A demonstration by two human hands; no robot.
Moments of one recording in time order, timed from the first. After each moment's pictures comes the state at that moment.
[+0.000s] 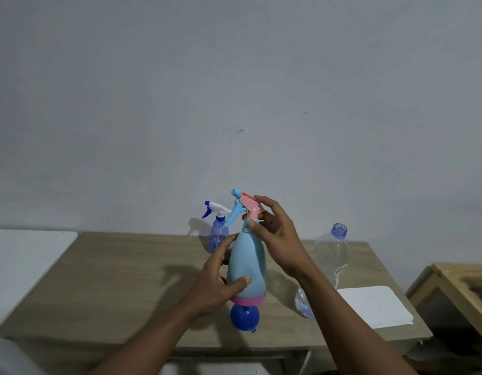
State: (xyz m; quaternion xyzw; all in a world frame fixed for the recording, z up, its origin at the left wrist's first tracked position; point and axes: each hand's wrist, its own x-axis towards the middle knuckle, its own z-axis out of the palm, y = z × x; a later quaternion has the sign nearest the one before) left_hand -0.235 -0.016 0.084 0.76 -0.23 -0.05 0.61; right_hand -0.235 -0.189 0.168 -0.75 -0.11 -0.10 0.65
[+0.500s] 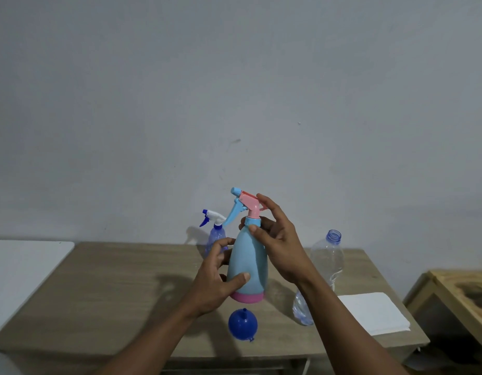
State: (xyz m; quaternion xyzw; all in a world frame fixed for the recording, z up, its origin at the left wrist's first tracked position) left_hand -0.236 -0.018 0.104 0.74 -0.21 -0.06 0.63; right_hand -0.252 -0.188 0.184 -0.74 -0.12 -0.12 0.65
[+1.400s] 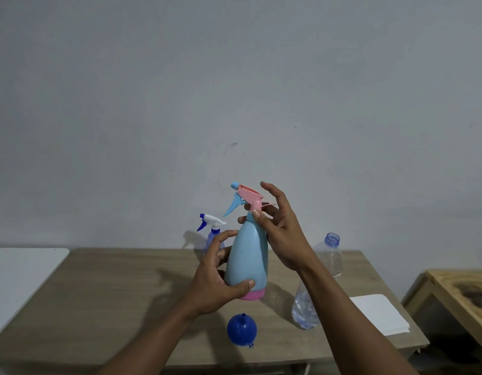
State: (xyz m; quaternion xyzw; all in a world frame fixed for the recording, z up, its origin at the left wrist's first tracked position) left_hand -0.231 -0.023 0.121 0.74 -0.25 -0.02 0.63; right_hand -0.236 -0.196 0.207 -0.71 -0.14 -0.13 0.68
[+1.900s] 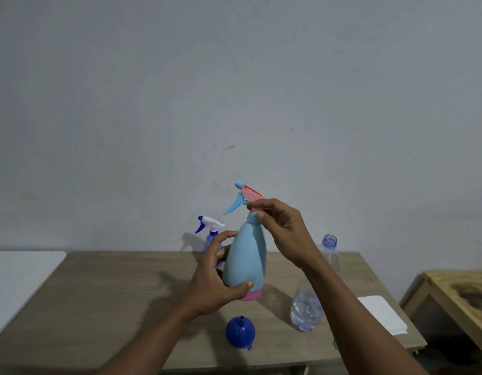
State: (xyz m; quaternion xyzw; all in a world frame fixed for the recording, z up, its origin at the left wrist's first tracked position) left_hand -0.232 -0.023 0.126 0.75 -0.26 0.00 0.61; right_hand -0.231 -0.213 0.207 -0.77 -0.15 -0.19 0.58
